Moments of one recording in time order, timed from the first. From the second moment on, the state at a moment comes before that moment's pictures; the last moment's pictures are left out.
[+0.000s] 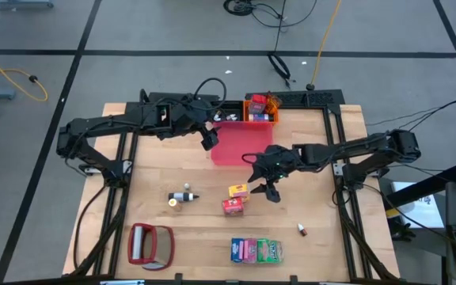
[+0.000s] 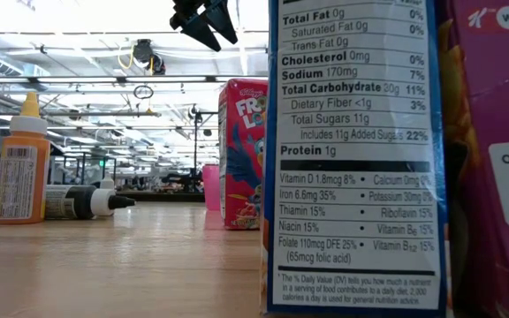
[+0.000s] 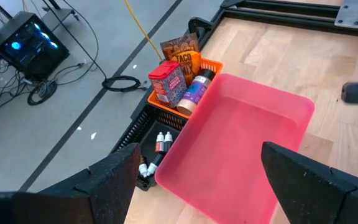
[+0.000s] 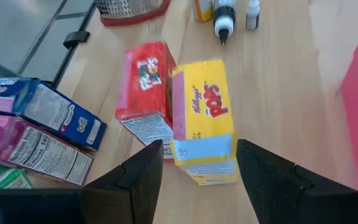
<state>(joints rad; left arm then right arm) 0.16 1.49 1.53 -0.74 -0.42 -0.08 0.01 1.41 0.87 -0.15 -0.31 0.10</state>
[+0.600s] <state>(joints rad) 0.16 1.49 1.53 -0.74 -0.42 -0.07 0.02 1.46 0.87 -0.08 -0.34 0.16</state>
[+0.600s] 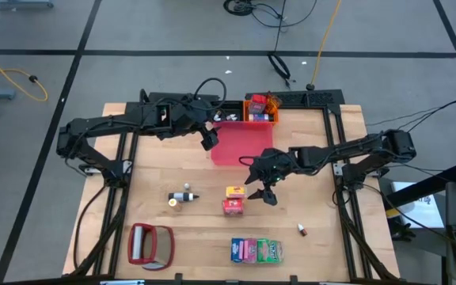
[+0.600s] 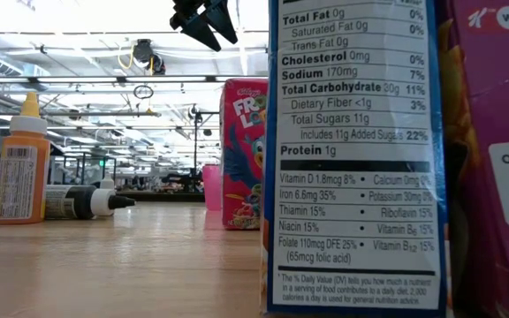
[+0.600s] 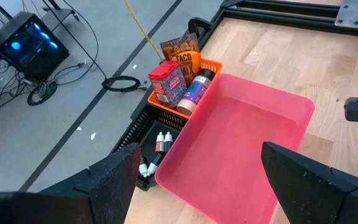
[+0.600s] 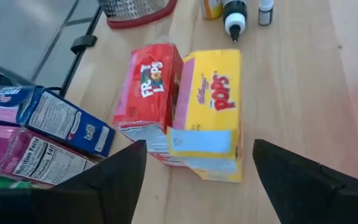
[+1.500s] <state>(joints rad) 0.16 1.49 1.53 -0.75 -0.39 -0.05 0.08 1.54 0.87 0.07 -0.23 0.20</state>
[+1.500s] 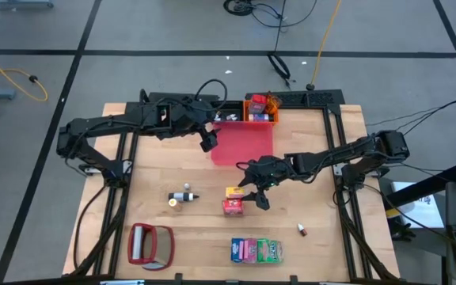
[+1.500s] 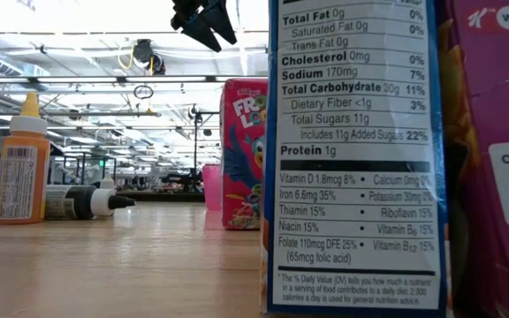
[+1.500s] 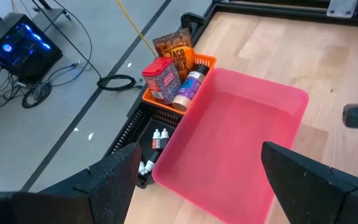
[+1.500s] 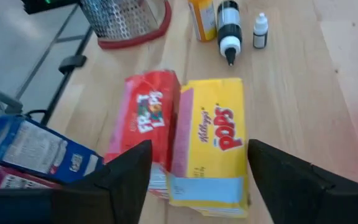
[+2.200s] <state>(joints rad) 0.16 1.49 1.53 -0.76 -0.39 -0.01 0.08 1.53 0.87 0.01 -0.20 0.20</state>
